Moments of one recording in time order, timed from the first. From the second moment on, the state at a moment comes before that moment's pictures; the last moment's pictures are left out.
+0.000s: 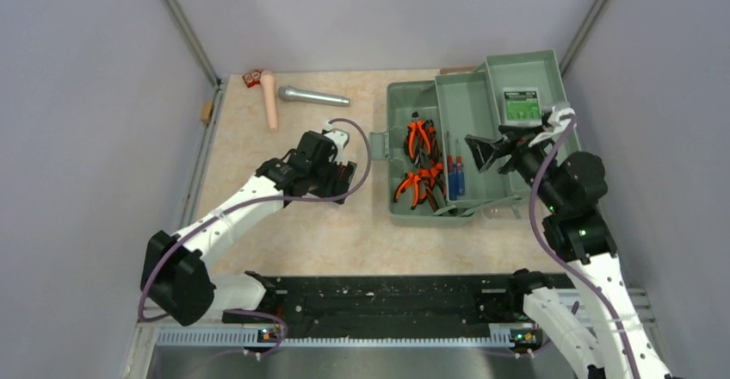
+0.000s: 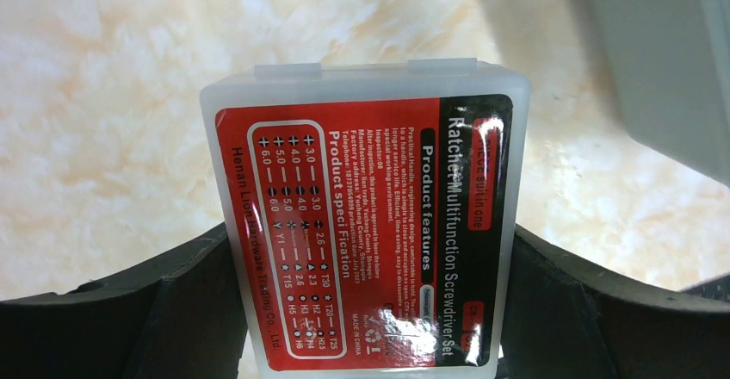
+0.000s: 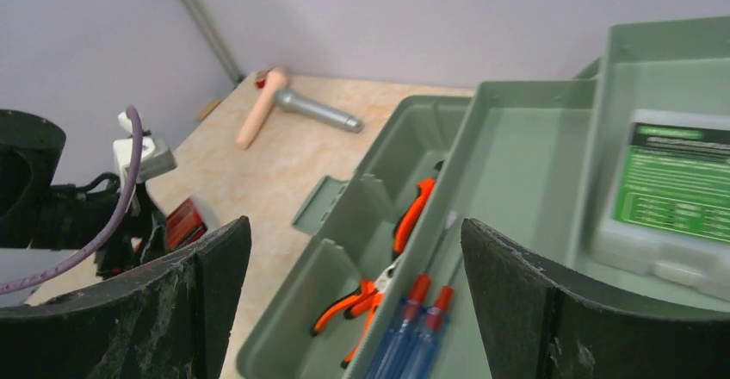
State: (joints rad) left arm -0.56 1.32 0.99 -0.61 -0.10 -0.16; right arm 0.23 0.61 0.81 -0.12 -0.21 0.24
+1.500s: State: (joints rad) left arm -0.85 1.04 1.06 -0.56 0.16 0.35; right arm 0.69 1.34 1.07 -0.14 -0.71 0.64
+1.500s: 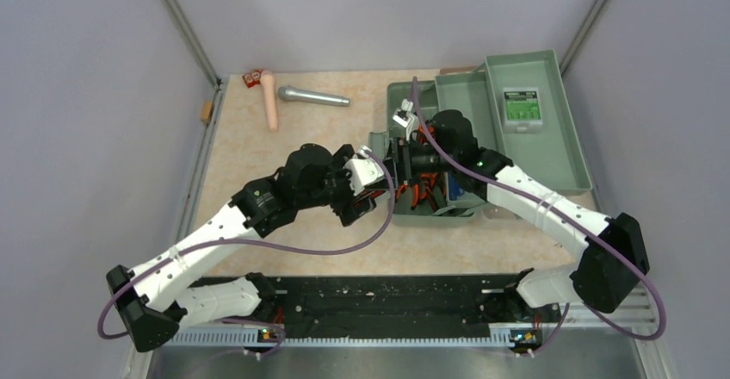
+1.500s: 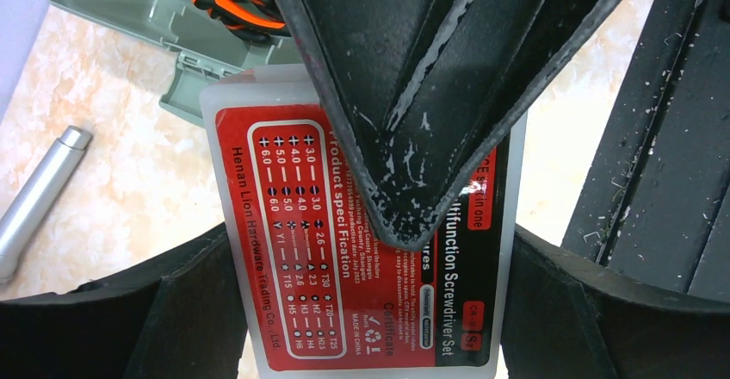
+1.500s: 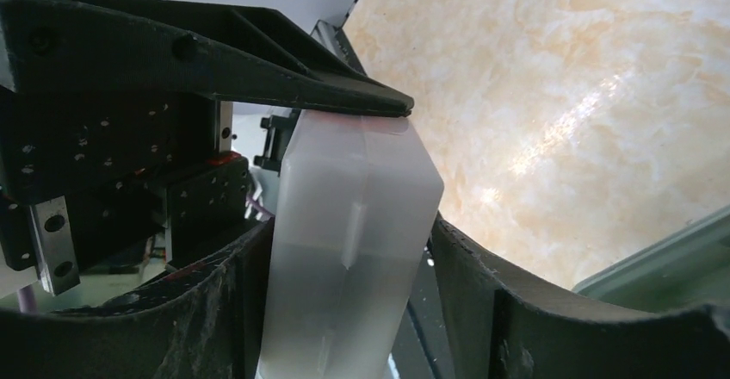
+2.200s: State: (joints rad) left arm -0.86 1.03 1.06 -0.50 0.12 0.41; right arm 0.67 1.36 1.12 -0.15 -0.76 0.70
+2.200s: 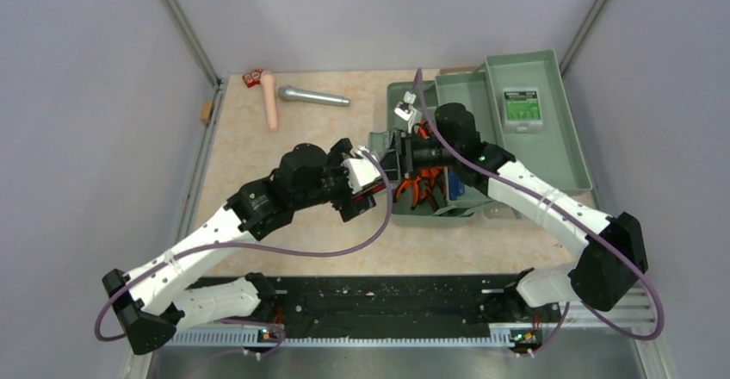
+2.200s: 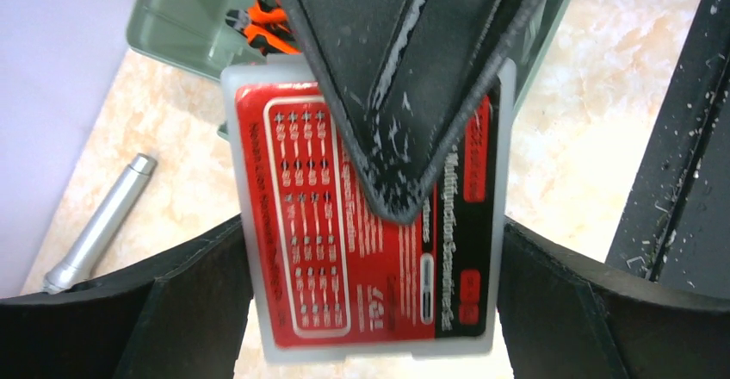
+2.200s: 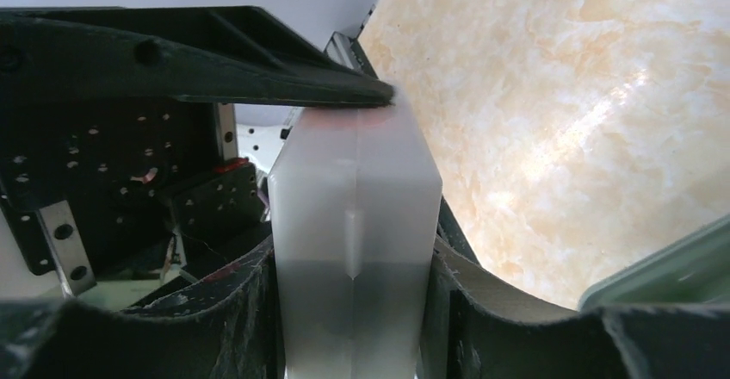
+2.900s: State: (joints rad) left arm -0.75 1.00 0.88 -0.17 -0.39 0.25; right arm 0.23 0.83 1.03 -0.31 -0.30 0.67
